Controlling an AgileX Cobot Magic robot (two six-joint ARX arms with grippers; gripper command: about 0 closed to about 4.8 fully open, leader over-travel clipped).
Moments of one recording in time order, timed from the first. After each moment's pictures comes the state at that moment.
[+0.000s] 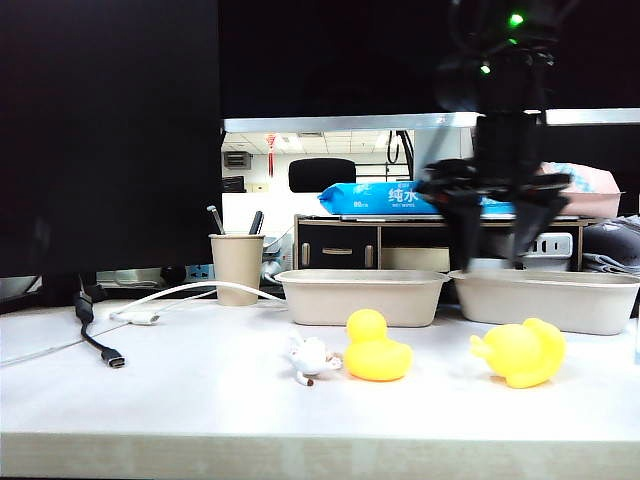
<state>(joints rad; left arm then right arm) -0.75 0.16 0.01 -0.11 0.02 -0.04 0.32 1.96 1.66 -0.96 0.05 0.00</state>
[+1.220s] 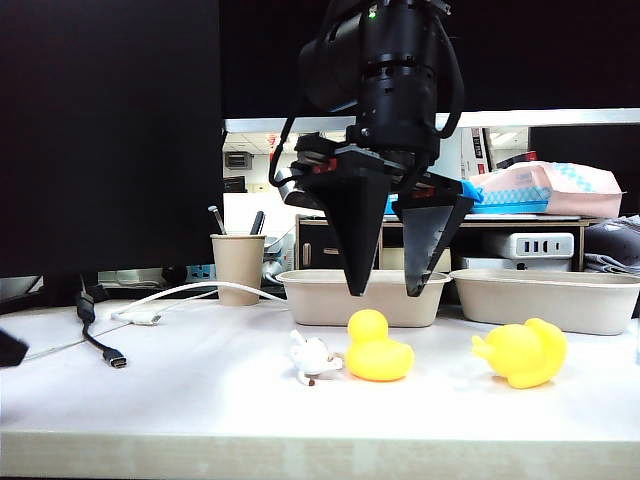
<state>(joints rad) -0.71 0.37 0.01 -0.11 0.02 -0.04 0.68 1.96 1.66 -1.25 -0.11 -0.05</state>
